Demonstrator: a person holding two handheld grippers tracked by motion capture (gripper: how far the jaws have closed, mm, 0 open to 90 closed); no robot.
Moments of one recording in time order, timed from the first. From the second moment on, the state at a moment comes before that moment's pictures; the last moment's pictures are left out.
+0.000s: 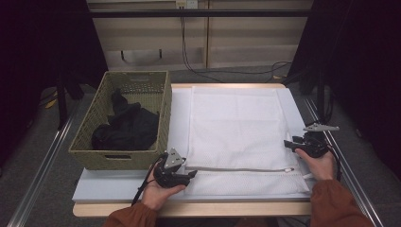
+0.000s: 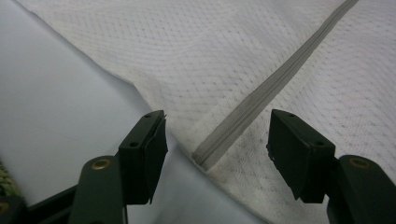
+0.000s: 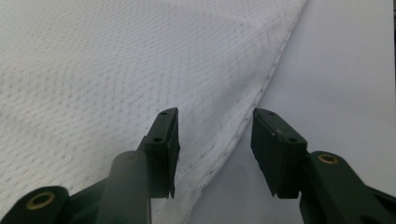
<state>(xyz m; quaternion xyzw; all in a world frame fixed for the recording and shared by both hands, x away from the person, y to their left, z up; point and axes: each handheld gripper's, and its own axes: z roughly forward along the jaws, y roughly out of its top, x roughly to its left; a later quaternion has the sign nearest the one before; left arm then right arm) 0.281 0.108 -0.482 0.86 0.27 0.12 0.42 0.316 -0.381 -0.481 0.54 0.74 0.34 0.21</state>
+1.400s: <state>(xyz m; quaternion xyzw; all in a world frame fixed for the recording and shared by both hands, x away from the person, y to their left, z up) 0.290 0.116 -0.481 0.87 0.29 0.09 0.39 0.318 -0.373 -0.486 0.54 0.73 0.35 0.20</state>
